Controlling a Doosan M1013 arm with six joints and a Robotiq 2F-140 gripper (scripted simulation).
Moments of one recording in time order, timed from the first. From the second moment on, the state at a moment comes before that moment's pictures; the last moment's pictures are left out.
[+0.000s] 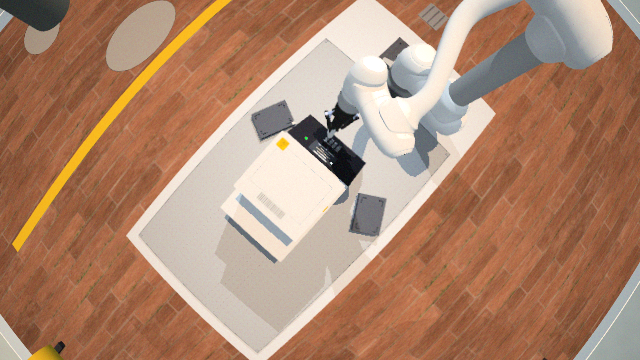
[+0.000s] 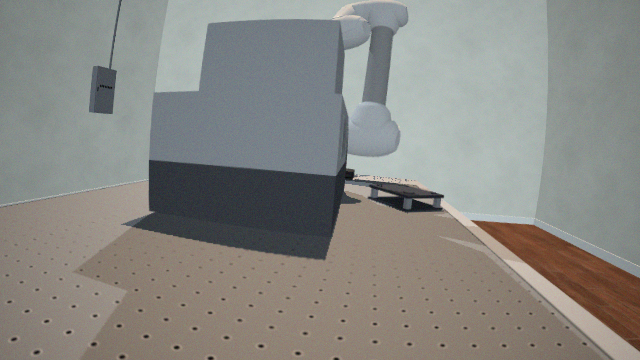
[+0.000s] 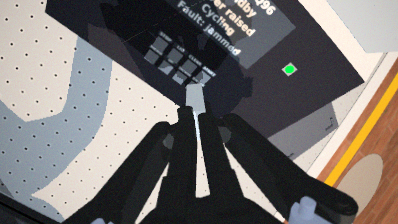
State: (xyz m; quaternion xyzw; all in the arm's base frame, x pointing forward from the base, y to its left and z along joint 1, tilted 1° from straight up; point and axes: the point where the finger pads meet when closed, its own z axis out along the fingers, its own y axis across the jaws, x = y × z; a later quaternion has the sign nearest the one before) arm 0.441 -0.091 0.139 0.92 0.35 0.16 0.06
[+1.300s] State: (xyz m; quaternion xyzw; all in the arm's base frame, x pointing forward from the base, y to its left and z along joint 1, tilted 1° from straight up) arm 0.449 -0.092 0.129 0.92 0.35 0.16 0.06
